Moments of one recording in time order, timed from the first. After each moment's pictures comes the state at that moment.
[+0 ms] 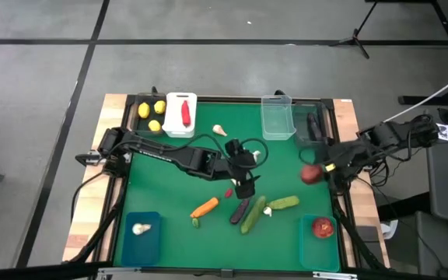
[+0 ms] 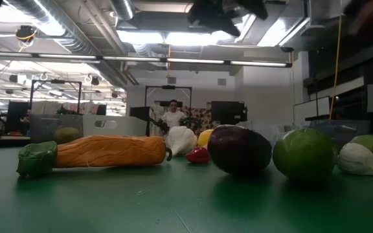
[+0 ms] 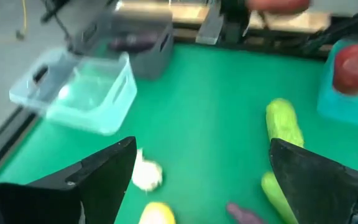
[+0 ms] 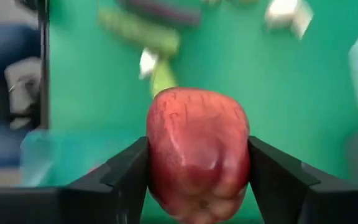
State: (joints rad) left arm -0.18 1.93 1.72 -0.49 -0.48 -0.25; right arm 0.38 0.89 1.19 -1.35 0.01 0.48
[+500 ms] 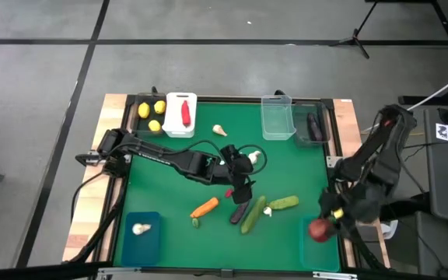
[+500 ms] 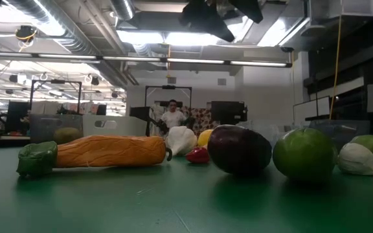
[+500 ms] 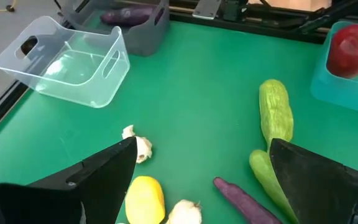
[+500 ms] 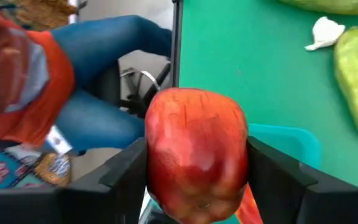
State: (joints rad) left arm -0.21 1.93 1.72 -0.57 -0.48 -0.35; right arm 1.02 1.00 0.98 -0.82 0.09 1.06
